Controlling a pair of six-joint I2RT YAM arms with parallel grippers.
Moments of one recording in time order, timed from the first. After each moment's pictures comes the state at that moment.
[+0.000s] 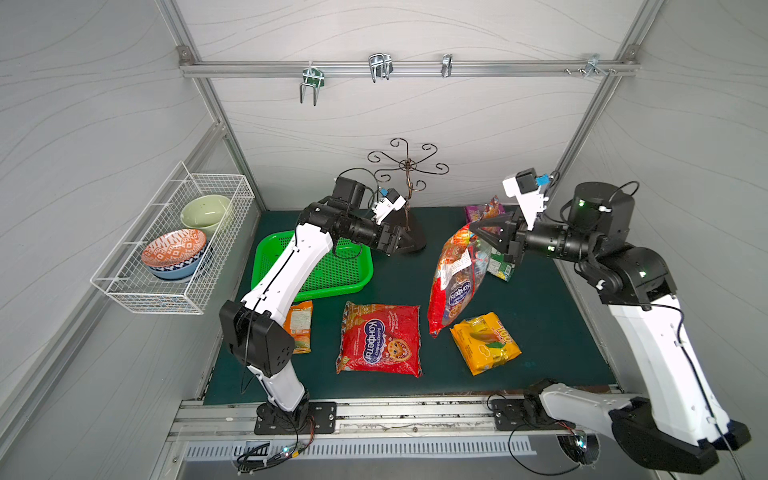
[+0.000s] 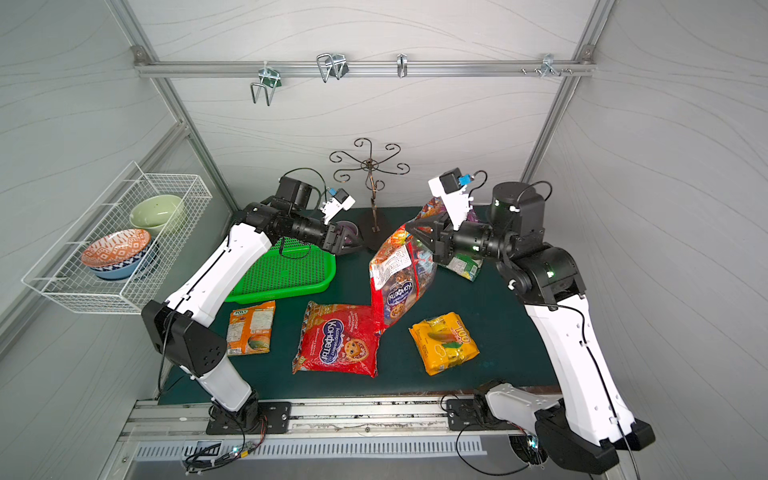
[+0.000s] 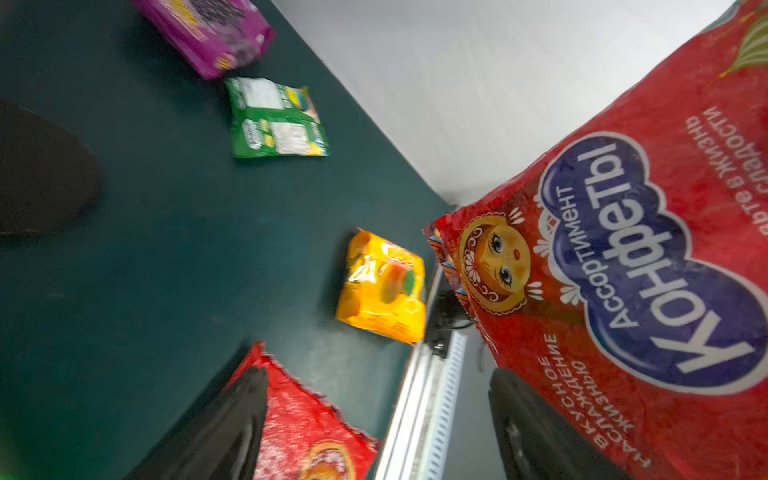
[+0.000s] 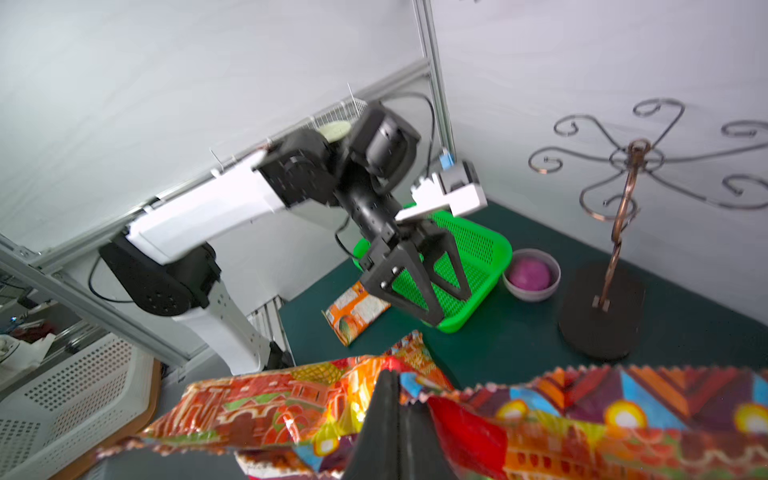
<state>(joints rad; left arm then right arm) -0.38 1.70 1.75 -0.90 1.00 -0.12 0.44 1.16 1.76 -0.81 -0.71 0.11</state>
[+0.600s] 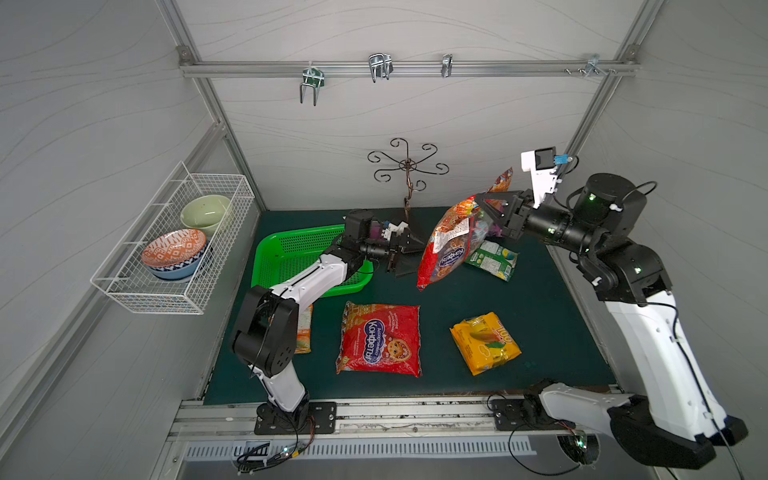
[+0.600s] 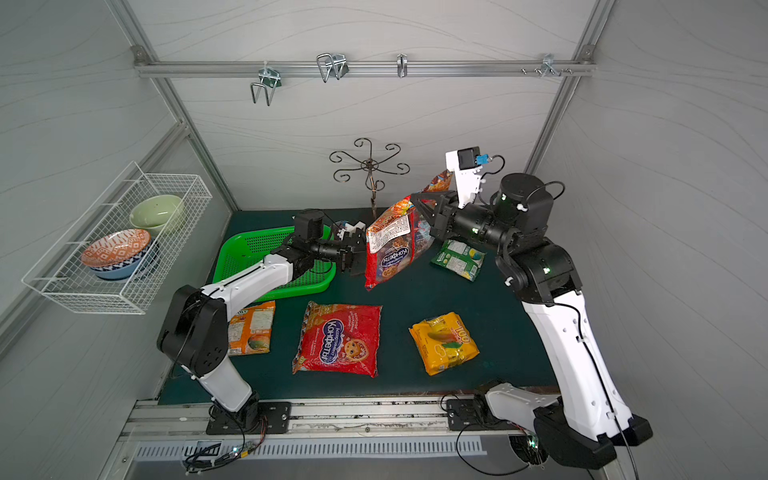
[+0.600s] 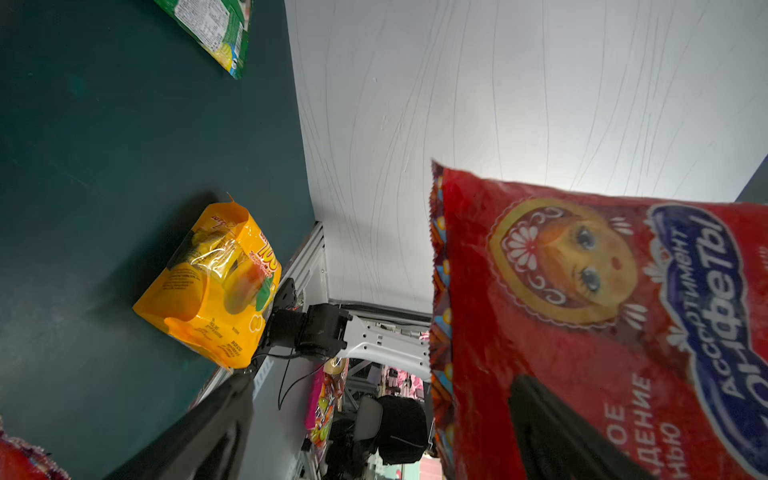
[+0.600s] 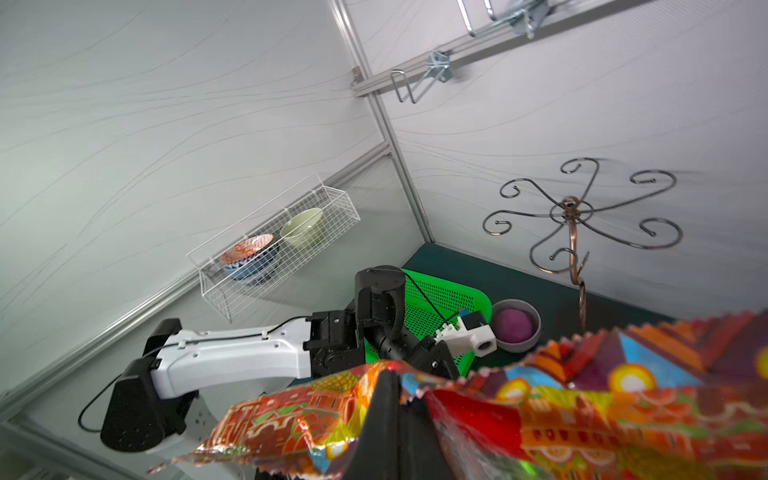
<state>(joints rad) -0.43 1.71 1.23 0.09 1.18 -1.24 0.44 1.18 1.72 -0.62 -0.52 0.34</state>
